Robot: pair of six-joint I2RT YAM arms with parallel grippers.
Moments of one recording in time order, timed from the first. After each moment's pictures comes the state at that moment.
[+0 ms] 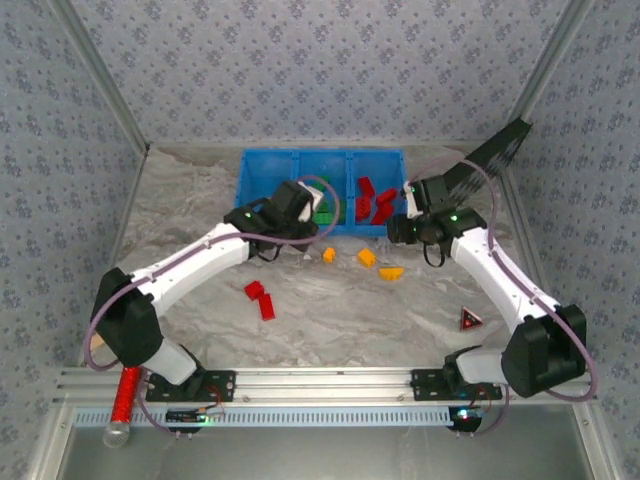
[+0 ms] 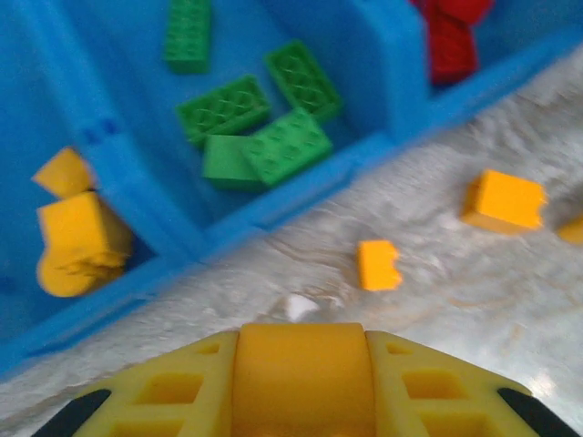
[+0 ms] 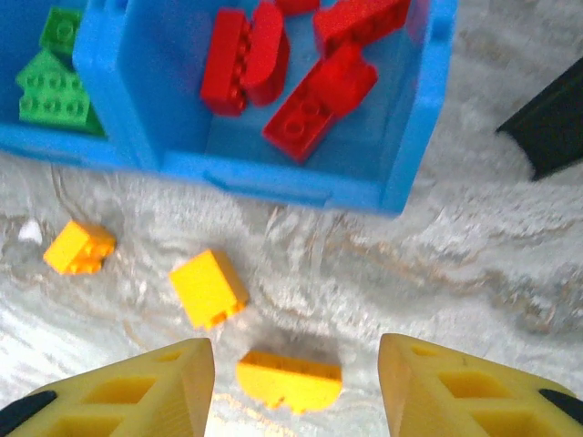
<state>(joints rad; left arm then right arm) -0.74 1.53 1.29 -0.62 -0.16 -0.16 0.34 1.30 1.06 -0.71 -0.01 0.19</state>
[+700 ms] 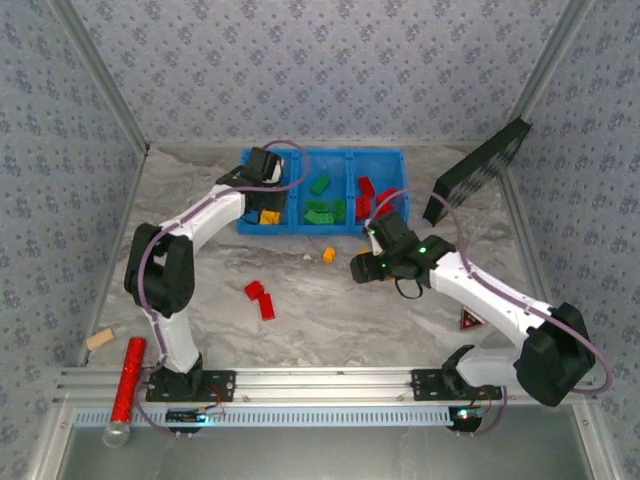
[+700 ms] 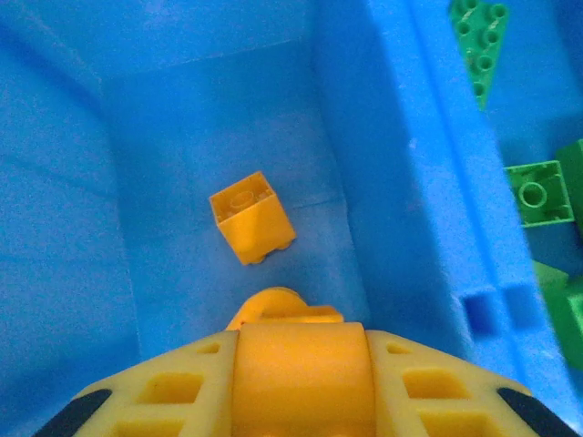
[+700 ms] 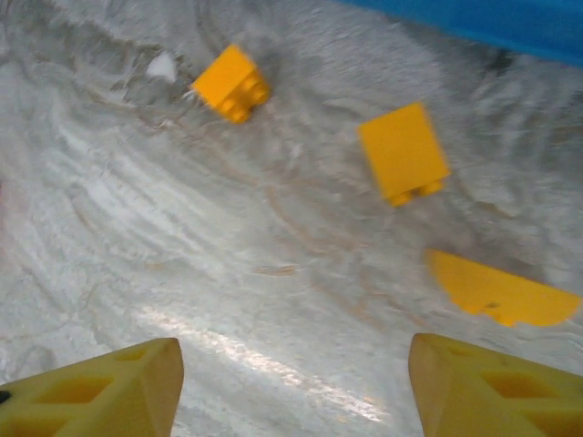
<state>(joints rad) -0.43 1.87 1.47 -0.53 -0.10 -0.17 0.70 1.28 0.94 -0.69 -0.02 0.37</state>
